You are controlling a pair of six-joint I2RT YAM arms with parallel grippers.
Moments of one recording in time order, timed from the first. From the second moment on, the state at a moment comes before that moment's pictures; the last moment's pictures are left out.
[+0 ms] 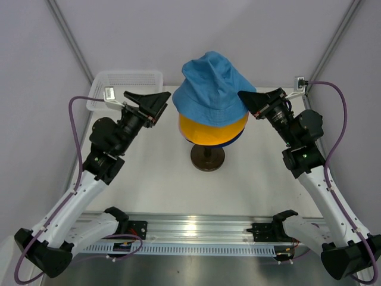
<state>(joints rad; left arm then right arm) -0.50 0.90 0.96 0.12 0.00 -1.18 0.35 0.98 1.05 0.23 -0.27 0.93</state>
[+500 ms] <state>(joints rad) -0.50 1.07 1.01 0.28 0.13 -1.34 0.35 1.00 1.05 0.26 -0.27 0.94</state>
